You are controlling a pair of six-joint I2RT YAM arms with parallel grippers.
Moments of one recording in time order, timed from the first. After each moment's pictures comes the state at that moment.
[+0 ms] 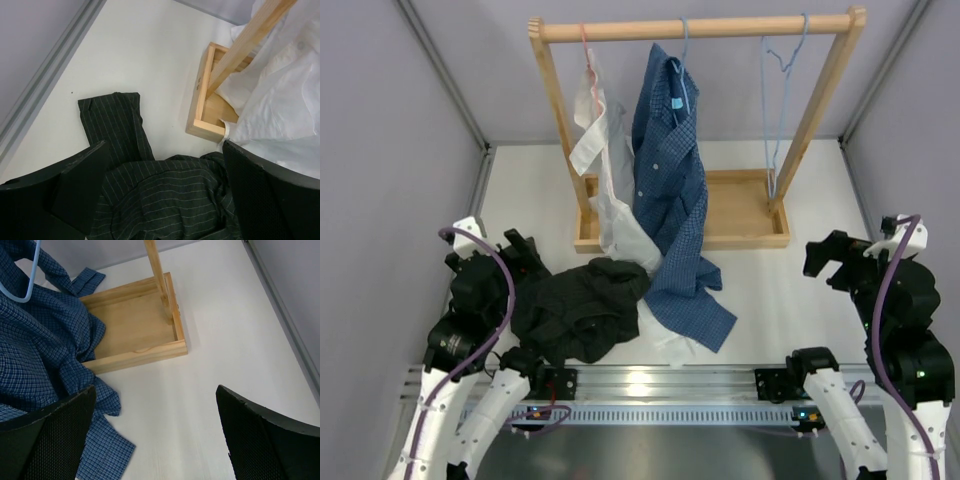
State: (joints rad) left arm -0.30 0.48 0.87 -0.70 -0.46 -0.40; right arm 0.11 0.46 1.09 -0.91 0.16 0.26
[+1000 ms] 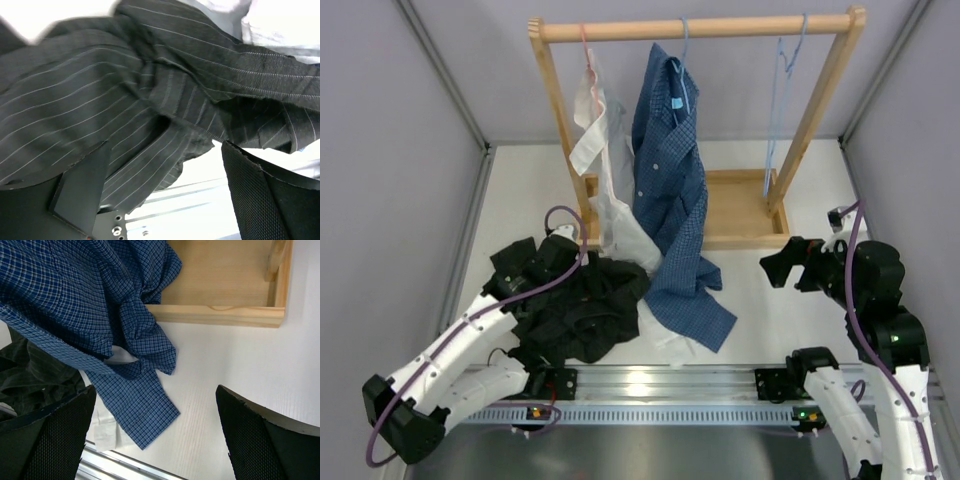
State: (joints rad) left arm -0.62 0.92 0.80 -0.82 -0.10 -0.65; right arm 0.11 0.52 0.94 -0.85 -0.27 0.26
